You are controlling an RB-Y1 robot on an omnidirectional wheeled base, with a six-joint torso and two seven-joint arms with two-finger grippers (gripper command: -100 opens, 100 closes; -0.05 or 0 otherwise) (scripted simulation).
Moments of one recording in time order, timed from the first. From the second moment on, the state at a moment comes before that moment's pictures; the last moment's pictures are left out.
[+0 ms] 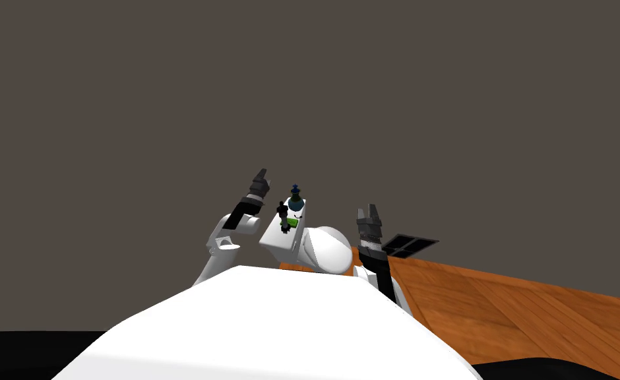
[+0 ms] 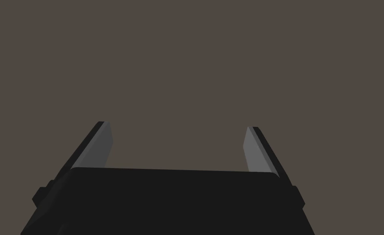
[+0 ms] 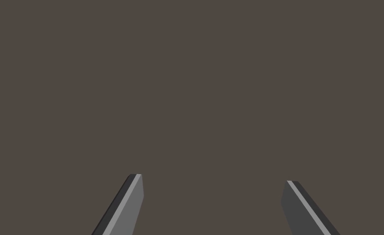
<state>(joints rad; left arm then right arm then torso) 0.02 0.21 0.07 -2.15 0.02 0.07 0.01 0.55 0.00 -0.01 -2.21 0.08 -0.47 -0.07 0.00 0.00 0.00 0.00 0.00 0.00</state>
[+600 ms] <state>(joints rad) -0.02 0.23 0.07 -2.12 0.05 0.23 0.06 0.55 0.00 -0.01 -2.21 0.08 -0.47 -0.07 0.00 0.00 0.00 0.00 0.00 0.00</state>
